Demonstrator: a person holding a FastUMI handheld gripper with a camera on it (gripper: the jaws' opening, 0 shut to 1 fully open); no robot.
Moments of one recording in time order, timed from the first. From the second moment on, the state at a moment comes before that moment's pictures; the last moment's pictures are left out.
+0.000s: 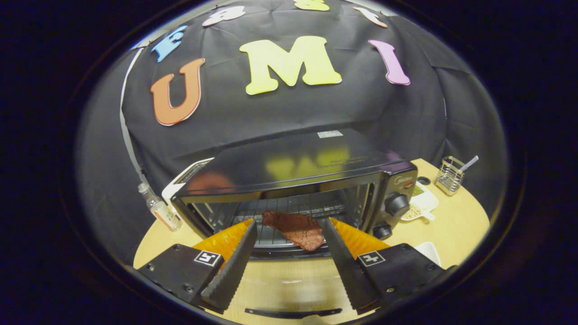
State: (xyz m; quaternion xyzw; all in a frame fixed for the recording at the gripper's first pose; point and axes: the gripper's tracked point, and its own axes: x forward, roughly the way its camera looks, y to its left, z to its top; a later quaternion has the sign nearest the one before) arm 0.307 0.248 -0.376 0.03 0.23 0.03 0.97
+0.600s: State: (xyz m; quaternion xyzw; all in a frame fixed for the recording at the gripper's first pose) arm 0.178 0.229 -0.388 -0.04 0.27 0.08 0.96
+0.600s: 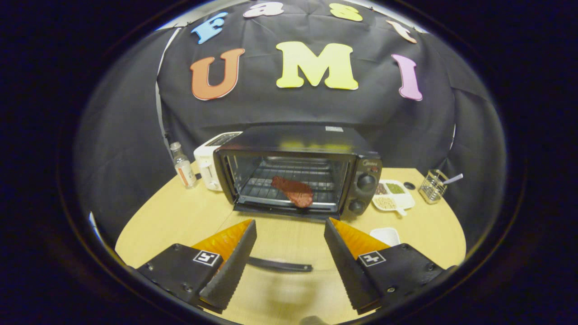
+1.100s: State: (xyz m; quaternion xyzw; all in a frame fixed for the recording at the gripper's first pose) arm 0.116 0.213 -0.492 -0.04 0.36 0.07 0.93
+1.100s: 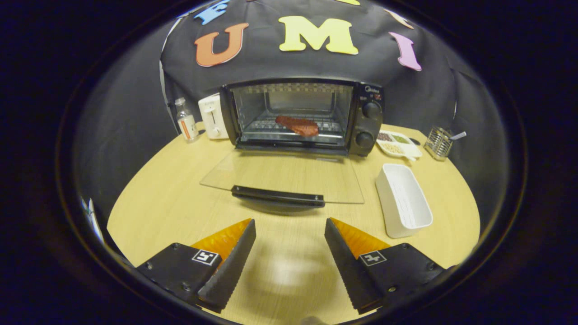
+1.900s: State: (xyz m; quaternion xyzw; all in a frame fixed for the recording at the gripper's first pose) arm 0.160 0.215 -0.524 -0.04 0.37 0.07 0.93
